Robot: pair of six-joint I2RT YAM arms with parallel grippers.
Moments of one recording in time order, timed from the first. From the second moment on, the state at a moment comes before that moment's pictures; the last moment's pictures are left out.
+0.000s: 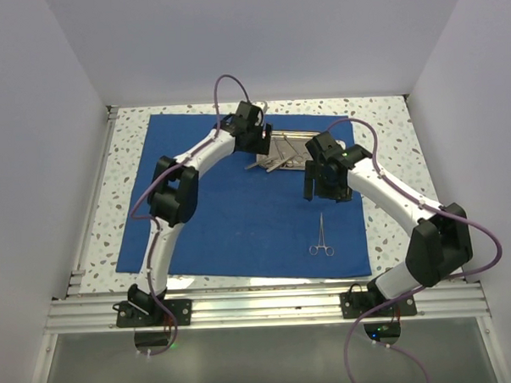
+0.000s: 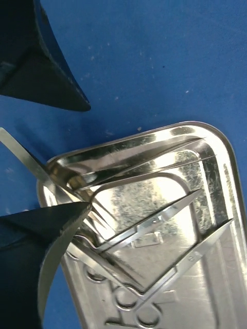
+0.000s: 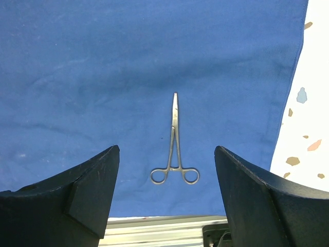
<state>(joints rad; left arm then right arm) -0.51 2.39 2.03 -0.48 -0.01 -0.27 0.48 1.50 1.23 -0.95 0.24 0.59</state>
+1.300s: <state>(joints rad) -0.53 2.28 1.91 -0.44 0.20 -0.11 0.48 1.52 1.20 -0.94 0.22 0.59</state>
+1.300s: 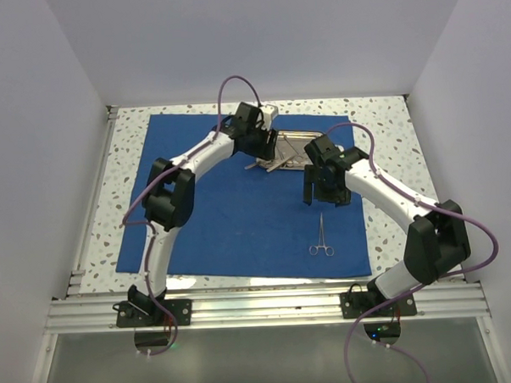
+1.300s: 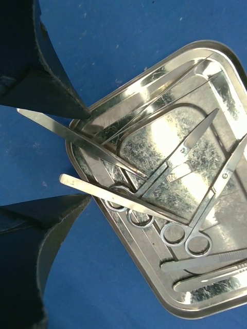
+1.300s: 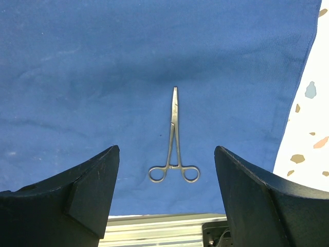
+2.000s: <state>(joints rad) -0.57 2.41 2.02 -0.51 0.06 -0.10 0.48 1.52 1.19 -0.95 0.22 0.59</state>
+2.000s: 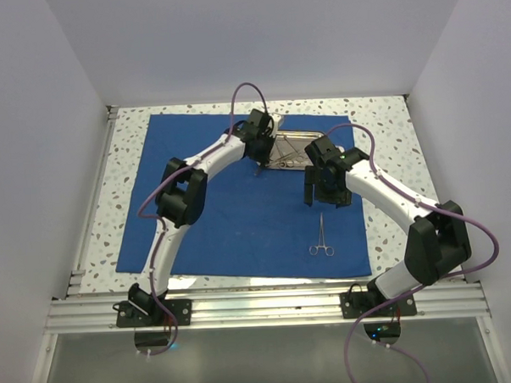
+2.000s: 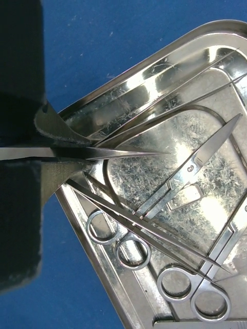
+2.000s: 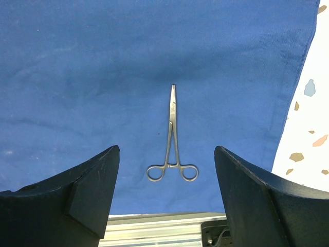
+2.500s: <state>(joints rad) -0.57 2.21 1.94 -0.56 0.07 -0.16 0.48 1.58 1.29 -0.94 0.21 0.58</state>
